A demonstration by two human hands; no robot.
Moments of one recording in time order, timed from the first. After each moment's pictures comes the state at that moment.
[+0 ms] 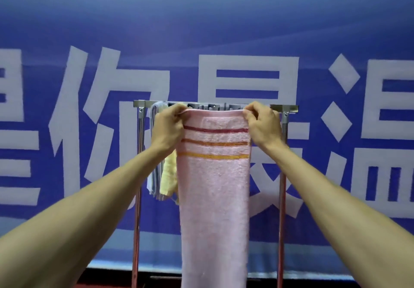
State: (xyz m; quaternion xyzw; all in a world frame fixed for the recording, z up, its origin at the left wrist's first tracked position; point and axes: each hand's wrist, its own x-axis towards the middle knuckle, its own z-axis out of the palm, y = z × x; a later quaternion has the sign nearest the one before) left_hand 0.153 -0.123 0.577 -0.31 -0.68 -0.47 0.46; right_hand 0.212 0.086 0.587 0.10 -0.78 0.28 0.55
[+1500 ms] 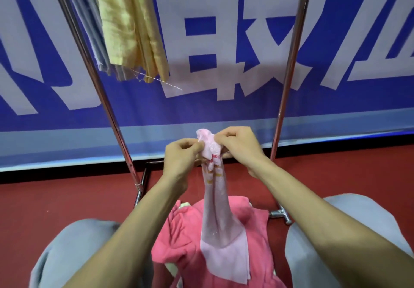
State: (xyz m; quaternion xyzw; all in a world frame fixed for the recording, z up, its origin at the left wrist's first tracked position) left_hand 0.133 -0.061 0.239 -0.04 -0.69 -0.72 -0.07; right_hand 0.158 0.076 0.244 -0.12 -0.77 0.60 0.15
